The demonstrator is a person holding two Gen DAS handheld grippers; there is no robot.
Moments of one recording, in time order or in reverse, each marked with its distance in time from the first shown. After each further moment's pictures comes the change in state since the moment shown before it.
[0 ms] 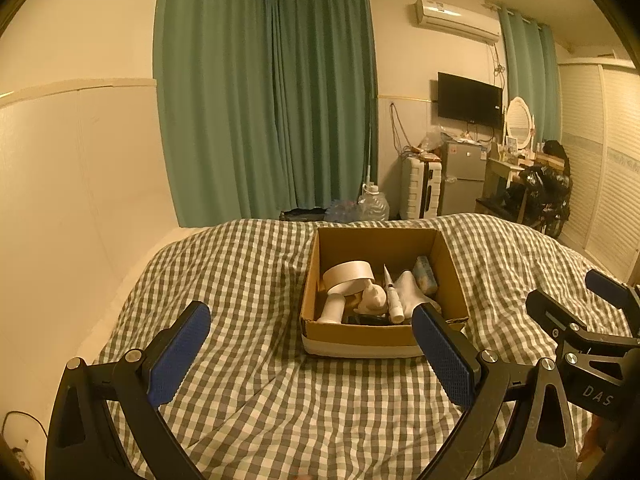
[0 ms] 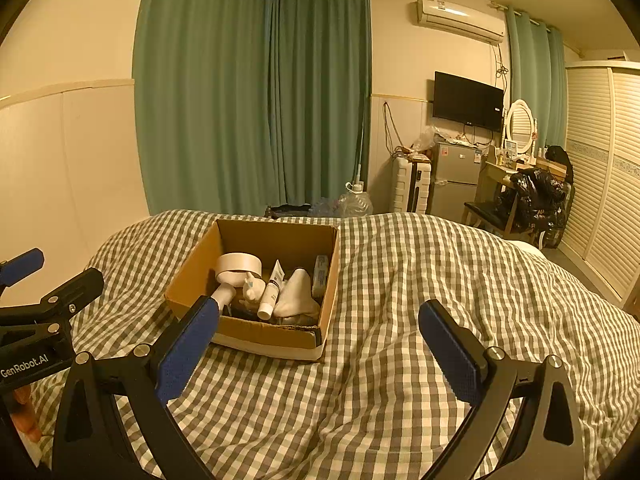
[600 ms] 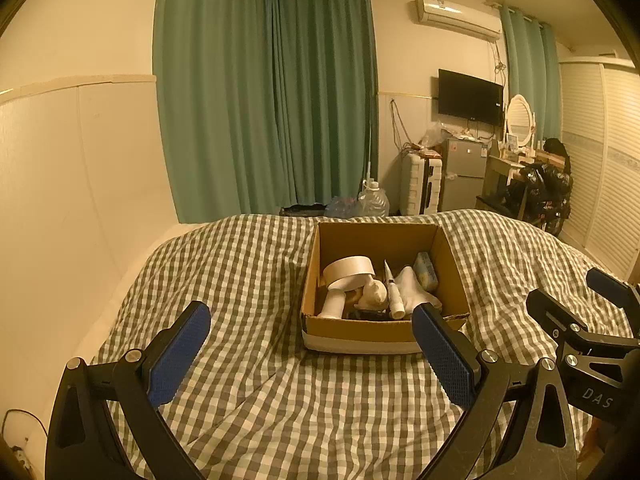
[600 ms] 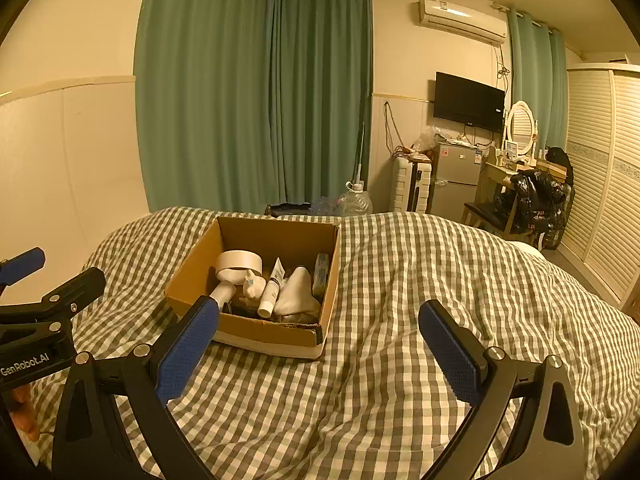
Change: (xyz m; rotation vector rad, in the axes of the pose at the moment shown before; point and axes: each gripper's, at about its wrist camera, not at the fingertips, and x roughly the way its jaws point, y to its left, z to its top) left arm 0.002 0.002 -0.002 0.000 0.016 0.001; right arm -0.003 -0.001 -0.001 -0.008 0.002 0.000
